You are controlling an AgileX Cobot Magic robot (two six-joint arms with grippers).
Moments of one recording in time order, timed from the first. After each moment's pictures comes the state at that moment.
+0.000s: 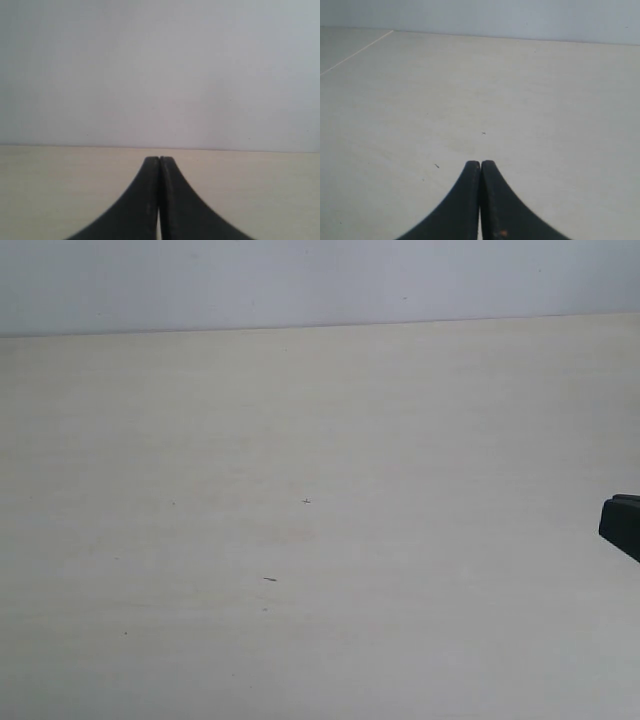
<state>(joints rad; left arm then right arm) -0.07 0.01 0.00 0.20 0.02 -0.32 0.29 0.33 -0.27 0.74 0.56 -0.57</state>
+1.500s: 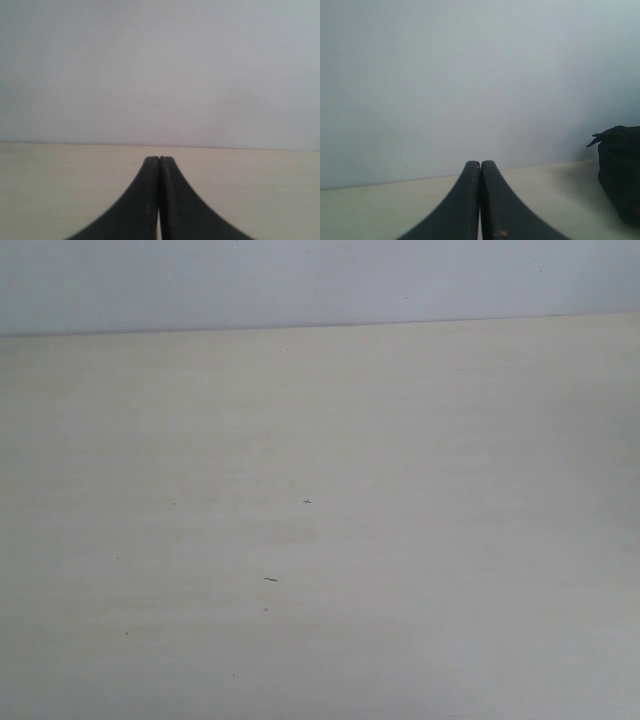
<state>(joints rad) -0.07 0.01 0.00 0.20 0.03 -0.32 -0.01 0.07 0.00 0.68 -0.11 -0.62</state>
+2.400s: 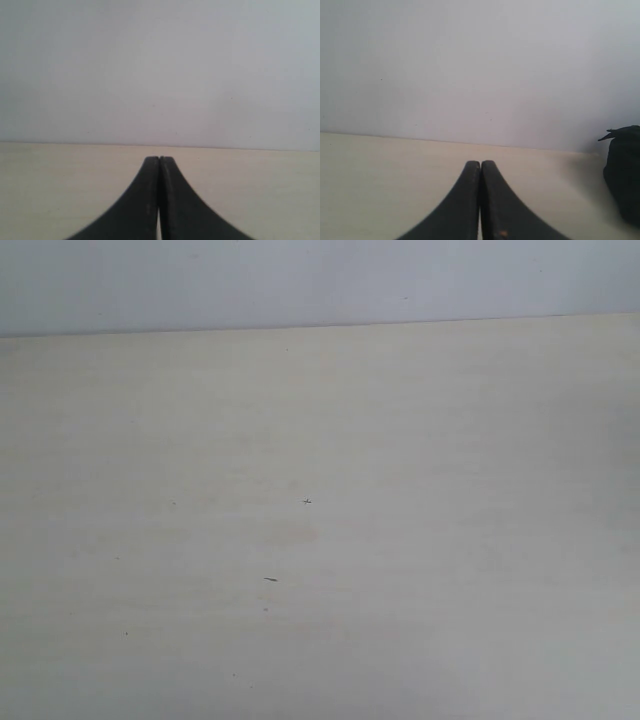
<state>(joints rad) -0.07 0.01 0.00 0.20 0.03 -0.32 -0.01 0.07 0.00 -0.15 0.02 0.04</state>
